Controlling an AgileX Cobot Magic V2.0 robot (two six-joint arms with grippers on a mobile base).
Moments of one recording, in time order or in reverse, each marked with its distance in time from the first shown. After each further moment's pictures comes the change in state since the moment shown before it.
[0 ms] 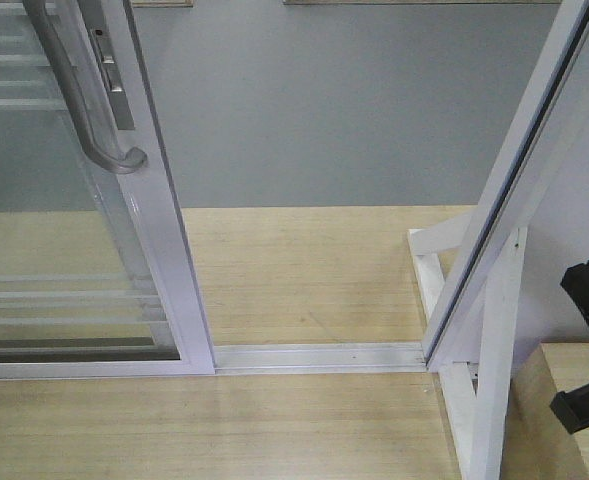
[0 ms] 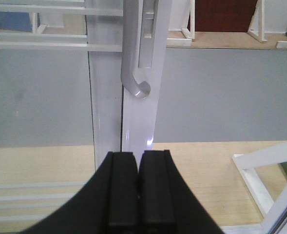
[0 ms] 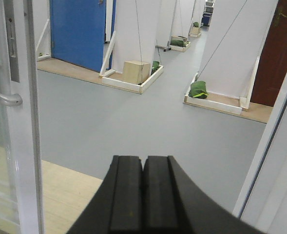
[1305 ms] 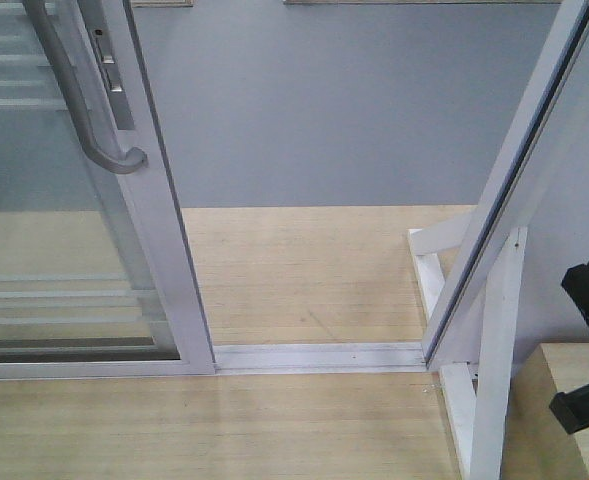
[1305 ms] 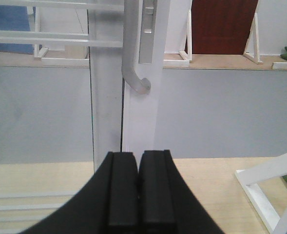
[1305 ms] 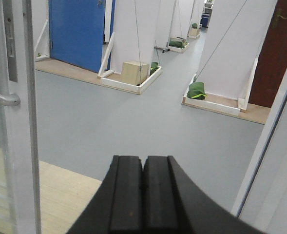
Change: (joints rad) left arm 0.000 -0.304 0.246 0.000 -0.042 0.001; right arm 0.000 -0.005 0.017 -0.007 -0.017 0.000
